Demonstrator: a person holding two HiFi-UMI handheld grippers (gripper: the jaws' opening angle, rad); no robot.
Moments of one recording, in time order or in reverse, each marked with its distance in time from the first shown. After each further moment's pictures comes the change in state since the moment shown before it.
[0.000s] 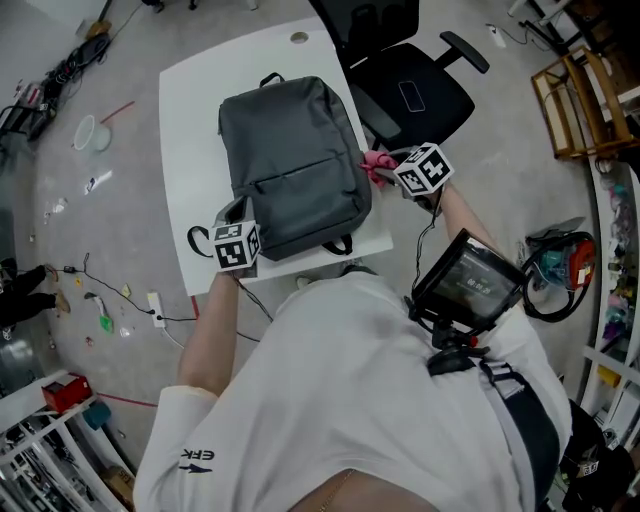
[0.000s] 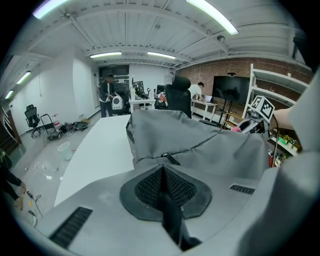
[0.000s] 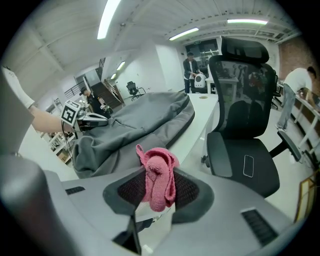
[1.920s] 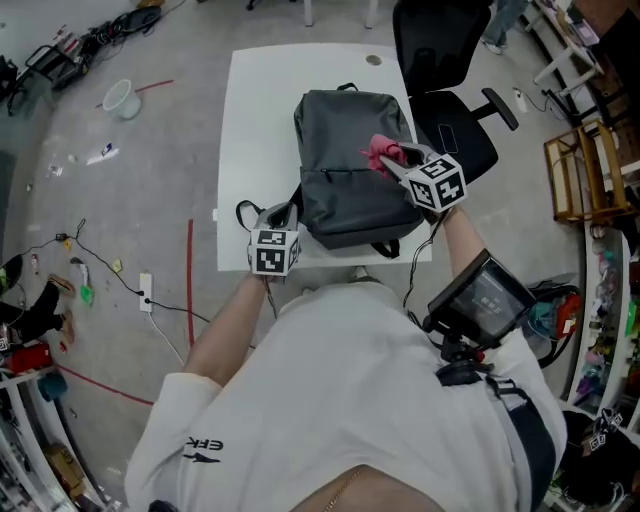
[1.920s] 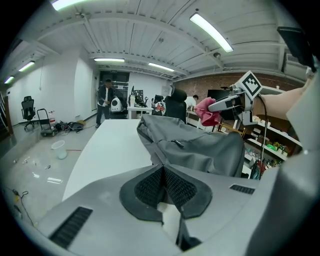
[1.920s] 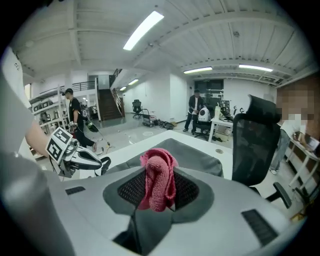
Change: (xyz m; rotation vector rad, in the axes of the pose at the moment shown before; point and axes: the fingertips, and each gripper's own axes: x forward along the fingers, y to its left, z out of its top) left arm -0.065 0.029 -0.045 -0.034 -0.126 -0.088; right arm 0.000 0.135 0.167 -0.210 -0.295 -0.159
